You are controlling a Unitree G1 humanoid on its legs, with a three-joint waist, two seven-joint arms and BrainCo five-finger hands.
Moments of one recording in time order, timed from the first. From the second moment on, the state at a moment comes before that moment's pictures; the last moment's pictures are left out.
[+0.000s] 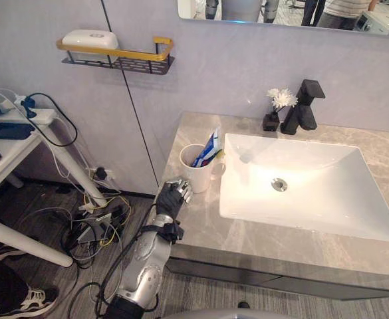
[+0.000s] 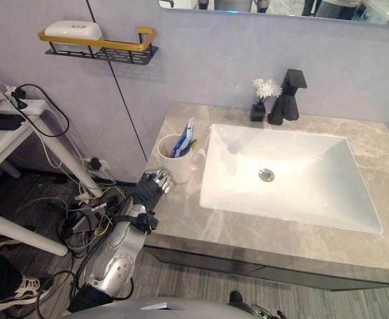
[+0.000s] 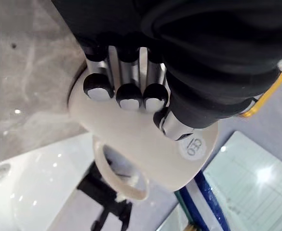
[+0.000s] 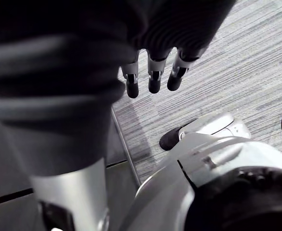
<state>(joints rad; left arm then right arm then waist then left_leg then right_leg) 0.05 0.16 -0.31 -0.02 -0.70 -0.17 0.04 0.21 -0.08 -0.29 1.13 0.22 -0.08 -0.04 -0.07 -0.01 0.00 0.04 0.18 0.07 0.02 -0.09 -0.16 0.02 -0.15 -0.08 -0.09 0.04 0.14</state>
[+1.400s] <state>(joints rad) 0.15 0.21 -0.60 -0.23 -0.76 -0.11 -0.06 0.22 -0.11 -0.21 1.11 0.22 -0.08 -0.03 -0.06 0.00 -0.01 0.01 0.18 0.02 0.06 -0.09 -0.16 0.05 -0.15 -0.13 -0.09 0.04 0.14</state>
